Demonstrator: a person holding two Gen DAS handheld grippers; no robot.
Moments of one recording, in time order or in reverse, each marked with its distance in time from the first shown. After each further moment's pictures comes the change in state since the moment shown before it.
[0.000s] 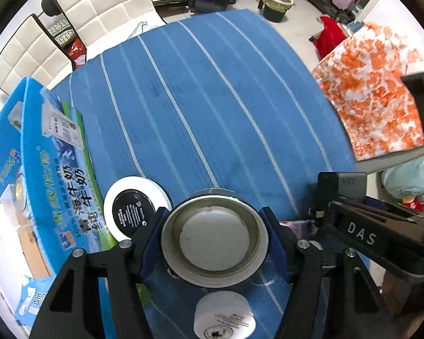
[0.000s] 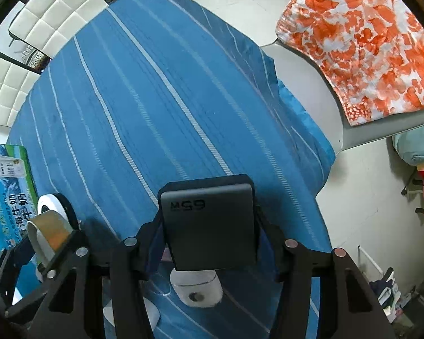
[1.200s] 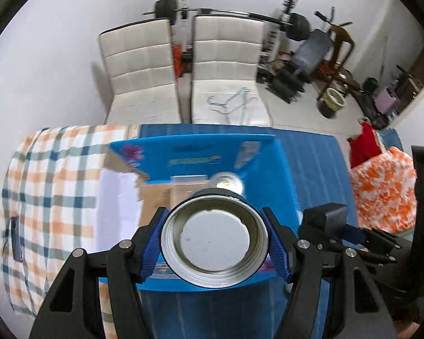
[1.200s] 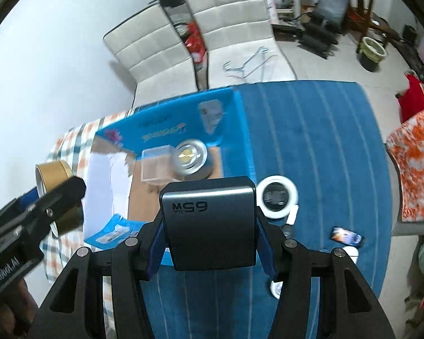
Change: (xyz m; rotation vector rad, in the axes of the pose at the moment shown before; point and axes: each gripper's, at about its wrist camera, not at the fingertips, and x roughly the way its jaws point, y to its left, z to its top) left arm -0.203 0.258 -0.063 -0.376 -0.324 0.065; right arm -0.159 0.261 -0.123 -0.520 -0.177 0.261
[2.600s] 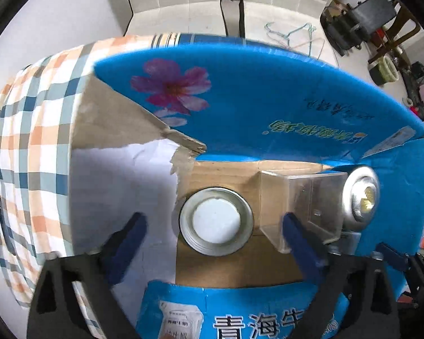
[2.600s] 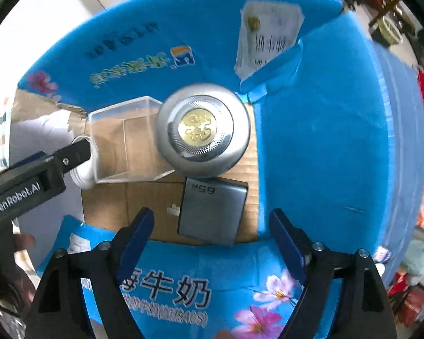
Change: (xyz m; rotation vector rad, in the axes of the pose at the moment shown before) left arm 0.173 0.115 0.025 -0.130 0.372 0.058; right arm 0.192 0.048 0.032 -0.059 0.335 -0.180
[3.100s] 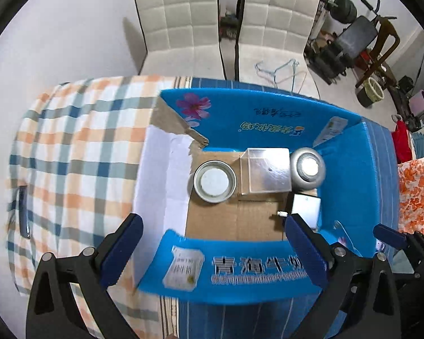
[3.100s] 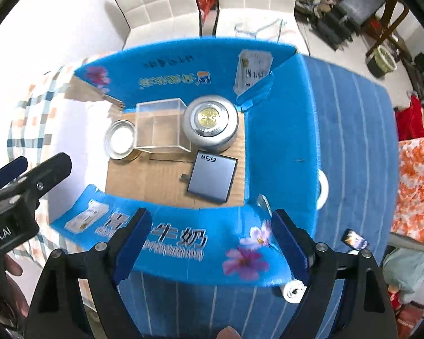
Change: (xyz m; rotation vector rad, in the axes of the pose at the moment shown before) left arm -0.112 -0.004 -0.072 0.006 -0.214 0.035; right arm -0.086 0.002 -0.072 -0.075 -0.154 -0.008
